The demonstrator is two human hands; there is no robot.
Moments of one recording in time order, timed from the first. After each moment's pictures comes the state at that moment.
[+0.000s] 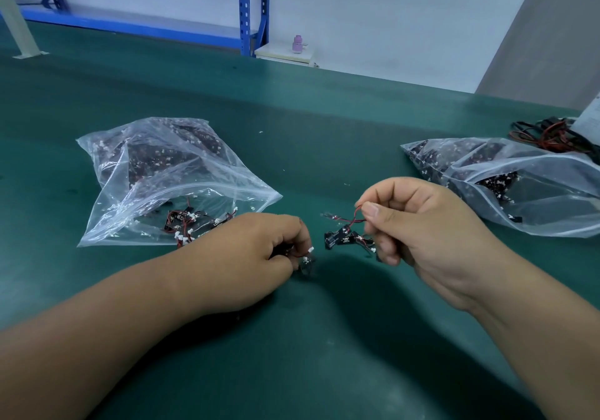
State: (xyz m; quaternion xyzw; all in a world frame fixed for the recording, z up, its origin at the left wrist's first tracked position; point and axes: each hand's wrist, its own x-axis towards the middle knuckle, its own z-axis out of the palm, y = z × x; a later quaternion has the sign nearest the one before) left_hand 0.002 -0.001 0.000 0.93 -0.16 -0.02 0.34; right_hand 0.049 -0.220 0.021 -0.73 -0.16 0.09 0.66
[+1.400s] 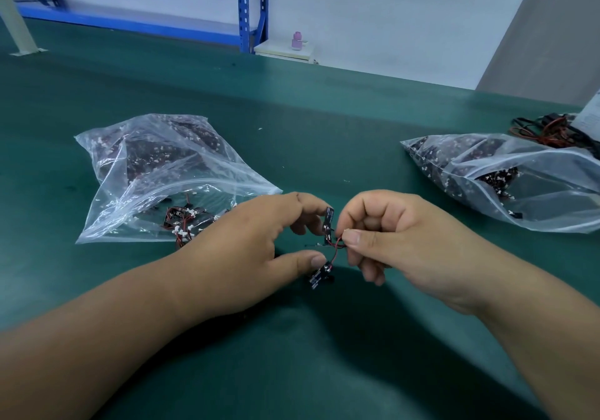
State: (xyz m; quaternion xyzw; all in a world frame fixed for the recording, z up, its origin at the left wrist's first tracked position) left_hand -0.001 -0.003 -0.006 0.90 -0.23 0.13 0.35; right_hand 0.038 -0.219 0.027 -0.79 -0.27 0.18 0.52
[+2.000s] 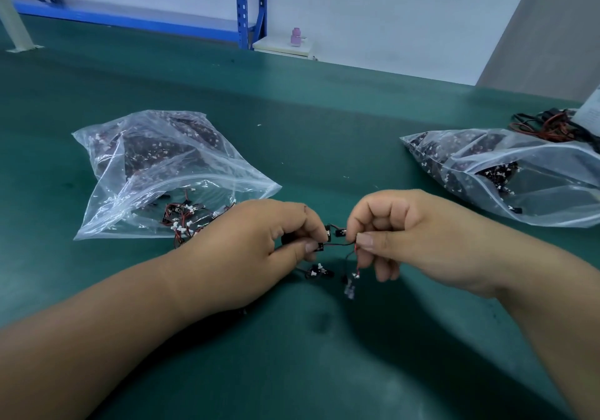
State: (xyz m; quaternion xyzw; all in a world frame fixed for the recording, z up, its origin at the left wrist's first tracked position) left_hand -0.001 -0.007 -0.004 0.90 -0.22 0.10 0.36; right_hand 0.045 -0.232 0.035 -0.83 -0.26 0.21 0.44
